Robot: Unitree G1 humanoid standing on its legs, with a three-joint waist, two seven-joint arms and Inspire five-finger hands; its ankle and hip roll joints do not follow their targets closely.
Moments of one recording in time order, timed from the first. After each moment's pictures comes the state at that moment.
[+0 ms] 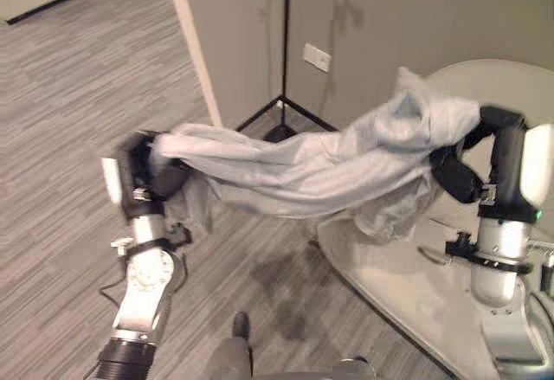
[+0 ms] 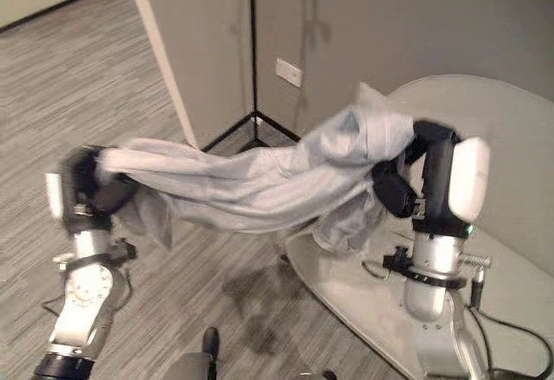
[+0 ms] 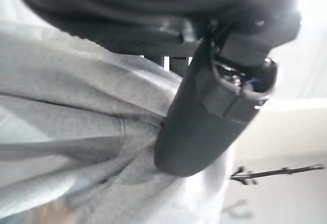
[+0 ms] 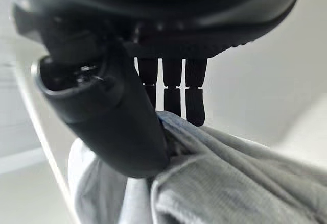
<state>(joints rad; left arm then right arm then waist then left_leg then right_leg) -0.01 0.37 -0.16 -0.08 -0.27 -0.26 0.44 0.13 -0.48 -0.04 -0.41 -0.43 -0.03 -0.50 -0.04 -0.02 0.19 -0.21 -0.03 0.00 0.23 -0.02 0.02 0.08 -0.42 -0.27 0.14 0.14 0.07</state>
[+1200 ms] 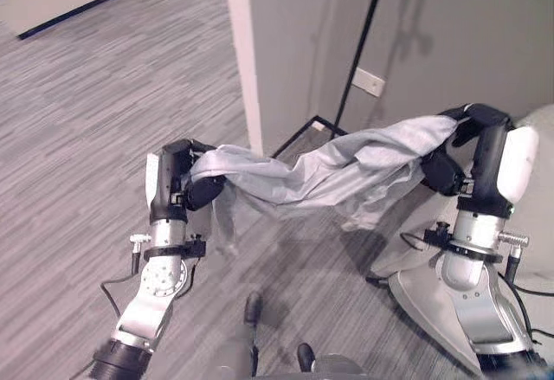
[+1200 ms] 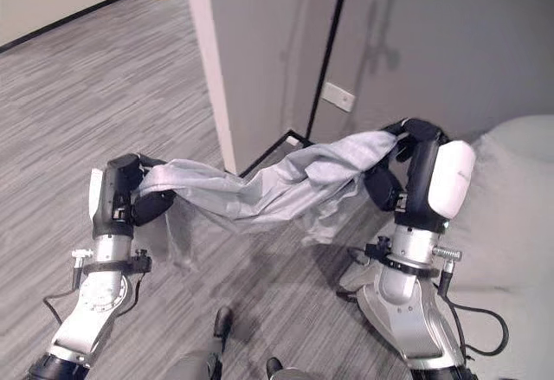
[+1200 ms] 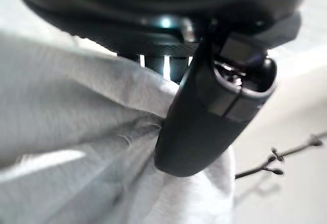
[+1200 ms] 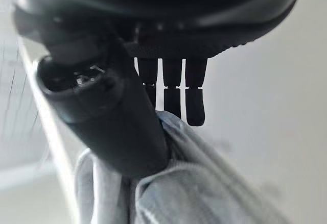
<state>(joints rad) -0.09 0.45 -0.18 -0.06 0.02 -0.22 0.49 0.00 -0.56 -0.03 -0.28 -0.50 -0.02 -0.73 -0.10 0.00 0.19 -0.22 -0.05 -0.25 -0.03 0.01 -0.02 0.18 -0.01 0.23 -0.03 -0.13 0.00</state>
